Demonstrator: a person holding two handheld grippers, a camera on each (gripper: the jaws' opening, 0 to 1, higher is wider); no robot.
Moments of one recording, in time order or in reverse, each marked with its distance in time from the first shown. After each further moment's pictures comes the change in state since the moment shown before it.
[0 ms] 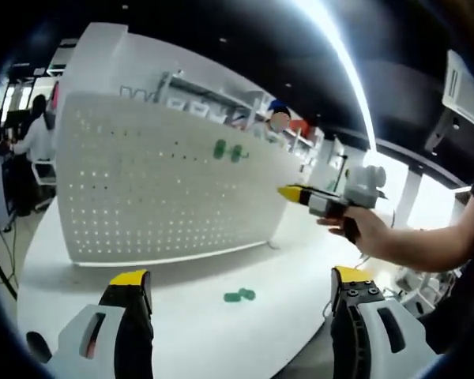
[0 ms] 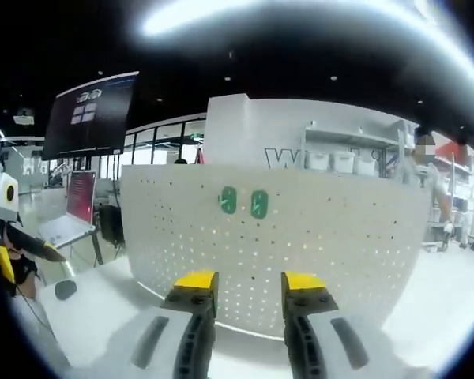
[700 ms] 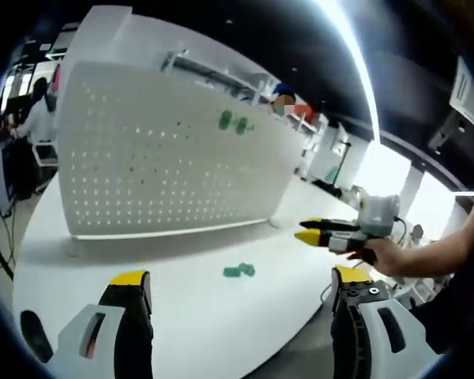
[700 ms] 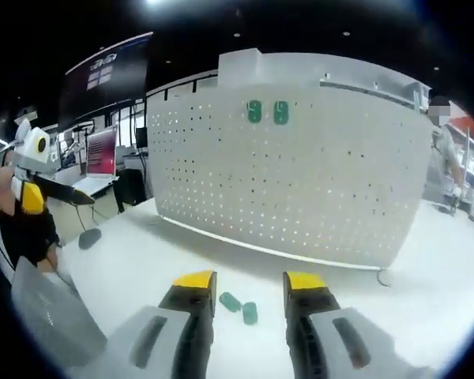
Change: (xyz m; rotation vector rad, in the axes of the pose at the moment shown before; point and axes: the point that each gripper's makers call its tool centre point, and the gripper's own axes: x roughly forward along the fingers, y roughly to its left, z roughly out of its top) left arm -0.005 0.005 -0.034 -0.039 0.095 0.008; right arm -0.064 0.028 -0.113 0.024 0.253 0.074
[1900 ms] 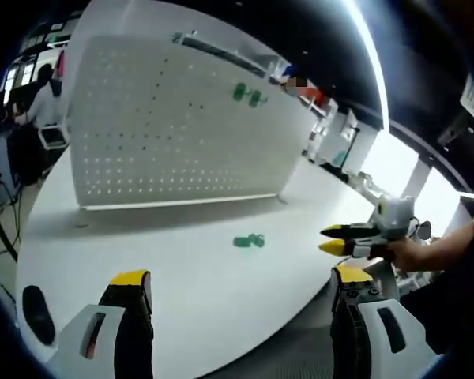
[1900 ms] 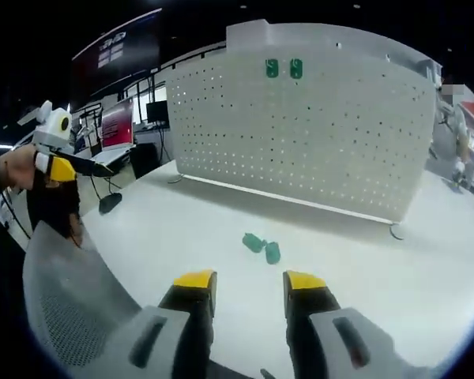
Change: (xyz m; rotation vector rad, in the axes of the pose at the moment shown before) left arm -0.015 0.017 -0.040 -0.024 0.110 0.043; right arm -0.037 0.029 -0.058 0.028 0.150 0.080
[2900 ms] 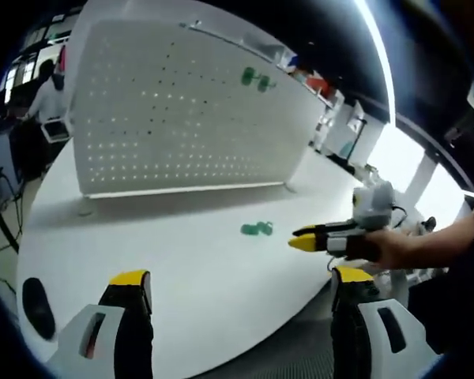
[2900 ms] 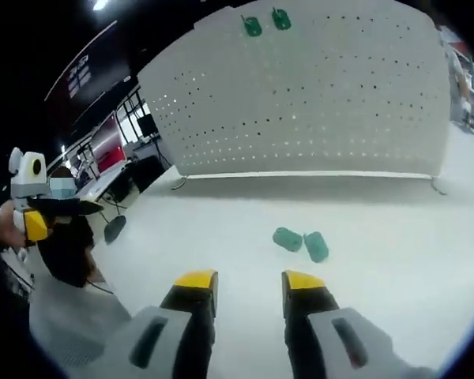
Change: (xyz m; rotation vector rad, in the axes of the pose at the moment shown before) left arm 0.010 0.011 -0.015 -0.010 0.053 0.033; right arm 0.093 0.035 -0.015 0.252 0.081 0.079
